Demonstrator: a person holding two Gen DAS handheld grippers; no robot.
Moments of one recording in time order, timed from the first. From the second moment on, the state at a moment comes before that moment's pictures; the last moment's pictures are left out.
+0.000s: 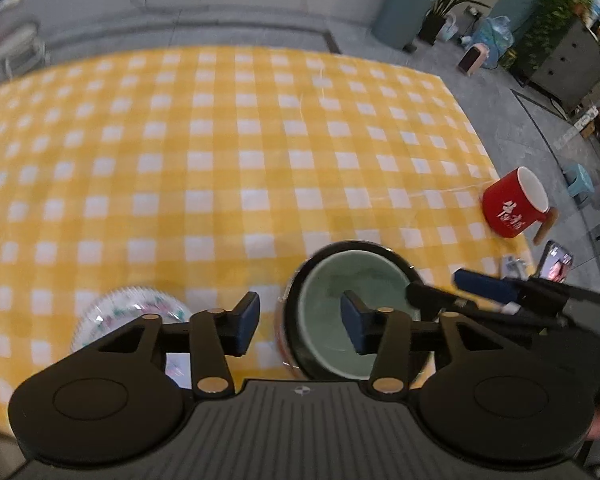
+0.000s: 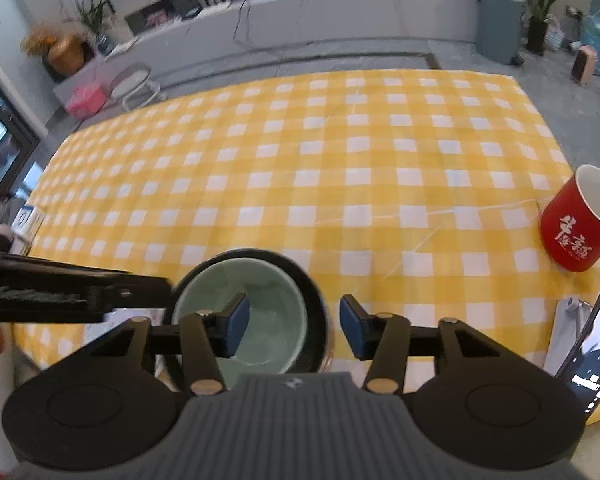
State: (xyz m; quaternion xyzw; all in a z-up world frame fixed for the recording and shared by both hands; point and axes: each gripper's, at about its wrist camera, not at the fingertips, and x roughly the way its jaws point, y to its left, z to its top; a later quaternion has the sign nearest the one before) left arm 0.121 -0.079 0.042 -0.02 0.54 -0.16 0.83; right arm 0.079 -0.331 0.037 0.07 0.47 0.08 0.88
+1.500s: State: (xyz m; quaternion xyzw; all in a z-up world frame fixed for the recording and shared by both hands) left arm 0.098 -0.035 -0.074 -0.33 0.54 -0.13 0.77; right arm 0.087 -0.376 -0.082 0.39 0.50 0.08 0.77
